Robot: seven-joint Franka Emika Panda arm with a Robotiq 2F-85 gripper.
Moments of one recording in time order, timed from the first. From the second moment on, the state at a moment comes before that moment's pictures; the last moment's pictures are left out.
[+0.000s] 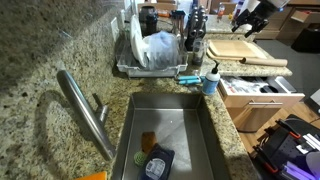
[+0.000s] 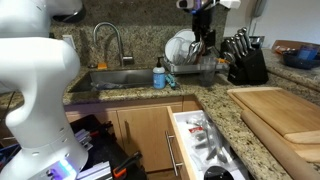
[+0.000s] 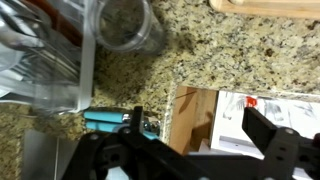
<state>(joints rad) 1.17 1.07 -1.88 -2.13 1.42 1.71 2.60</state>
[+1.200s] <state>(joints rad) 1.02 1.24 -1.78 -2.03 1.52 1.76 2.60</state>
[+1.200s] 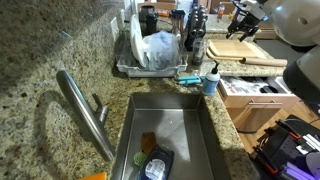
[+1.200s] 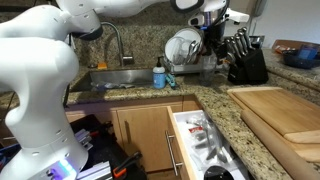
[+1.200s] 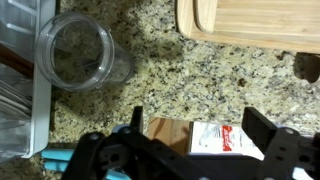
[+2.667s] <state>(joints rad) 0.97 1.32 -1.76 -1.73 1.45 1.79 2.60</state>
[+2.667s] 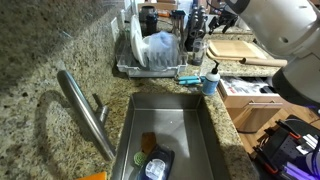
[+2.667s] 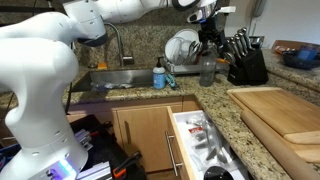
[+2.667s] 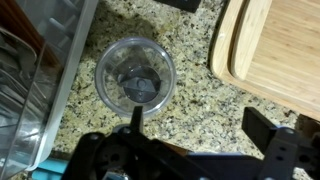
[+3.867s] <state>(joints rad) 0.91 1.45 -1.66 -1.74 1.51 1.85 2.60</state>
